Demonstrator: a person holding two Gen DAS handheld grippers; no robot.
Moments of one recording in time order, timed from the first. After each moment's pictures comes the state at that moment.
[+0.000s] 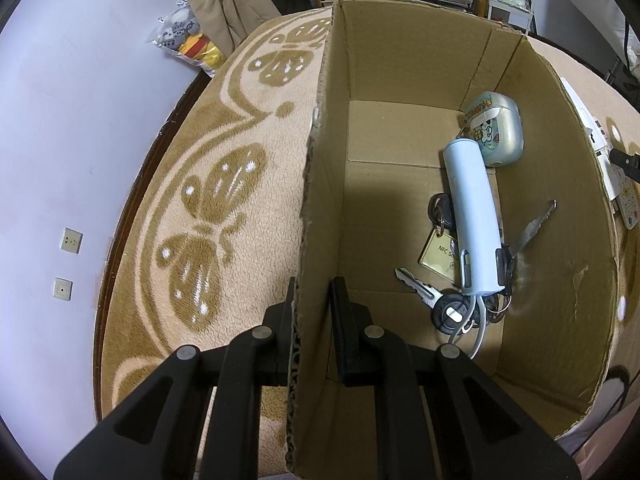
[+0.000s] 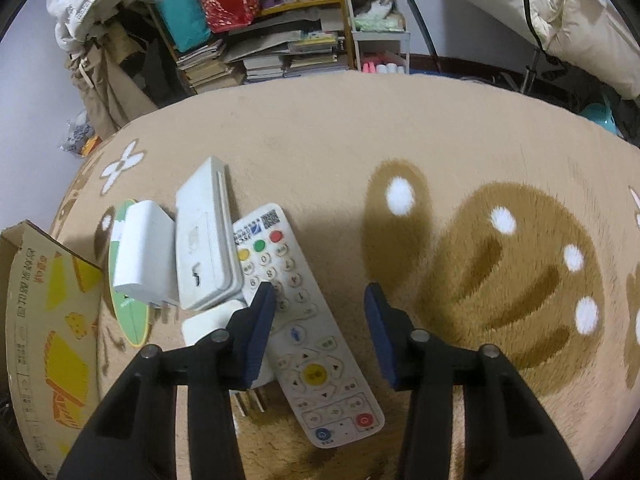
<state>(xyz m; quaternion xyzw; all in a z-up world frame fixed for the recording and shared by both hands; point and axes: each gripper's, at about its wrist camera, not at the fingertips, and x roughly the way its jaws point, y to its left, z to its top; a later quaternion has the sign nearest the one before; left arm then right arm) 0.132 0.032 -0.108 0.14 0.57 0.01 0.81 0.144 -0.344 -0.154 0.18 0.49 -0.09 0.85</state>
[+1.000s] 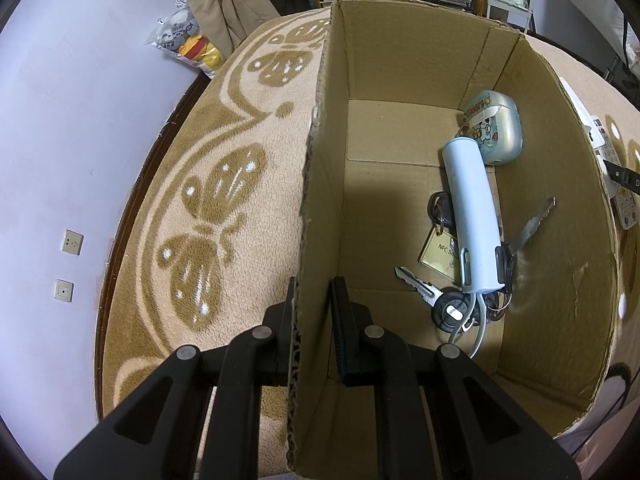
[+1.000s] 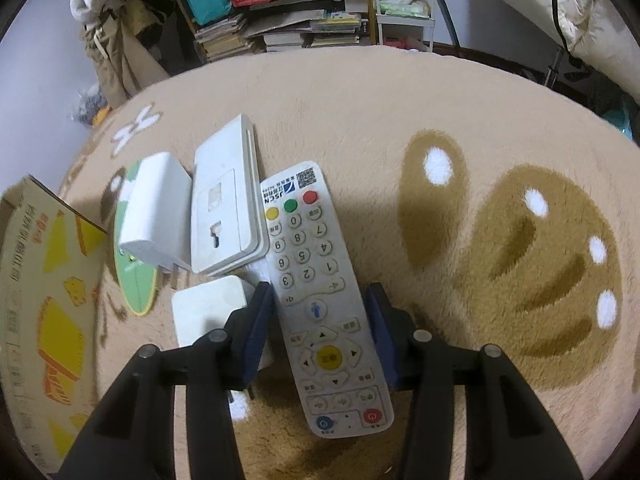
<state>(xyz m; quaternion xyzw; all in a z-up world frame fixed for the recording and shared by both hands) 0.131 0.031 -0.109 0.15 0.57 0.01 0.81 0.145 -0.320 -0.165 0.14 0.52 -0.07 0.84</state>
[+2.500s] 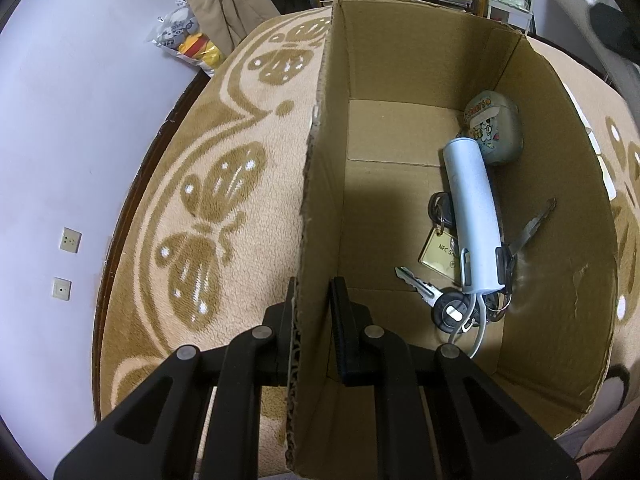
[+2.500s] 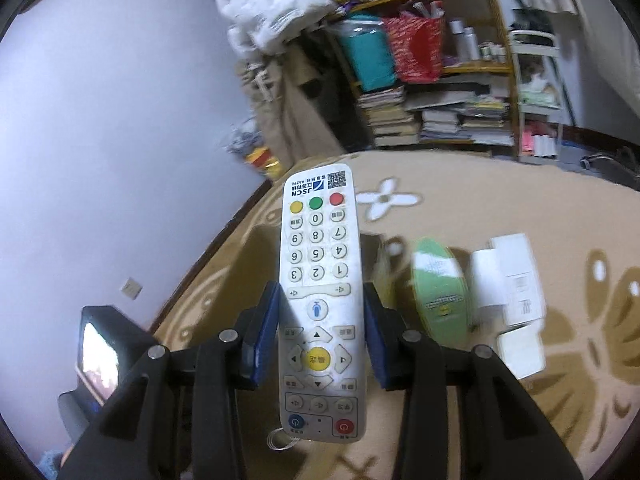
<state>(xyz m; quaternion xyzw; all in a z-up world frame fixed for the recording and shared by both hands) 0.129 0.033 -0.110 0.14 0.57 0.00 0.81 0.131 -0.142 -0.028 0.18 0.39 0.15 0.89</state>
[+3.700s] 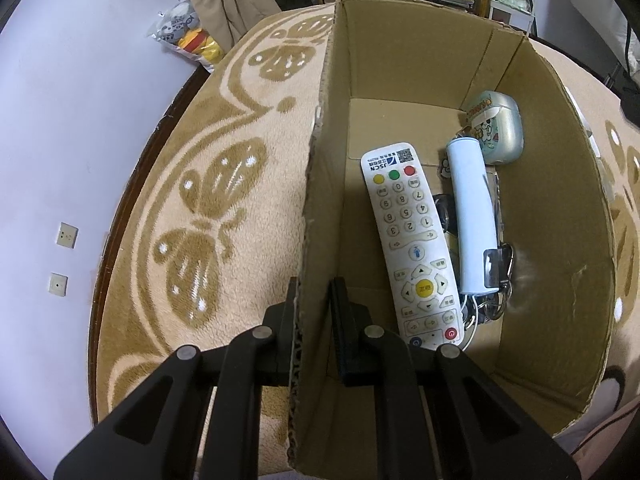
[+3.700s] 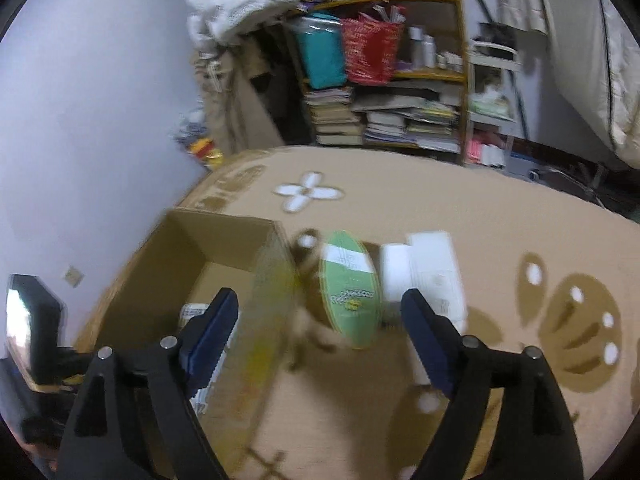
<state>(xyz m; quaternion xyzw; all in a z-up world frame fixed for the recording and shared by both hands) 0.131 0.039 -0.110 0.13 0.58 0.00 0.80 0.128 -0.207 -0.057 0.11 0.42 0.03 0.90</state>
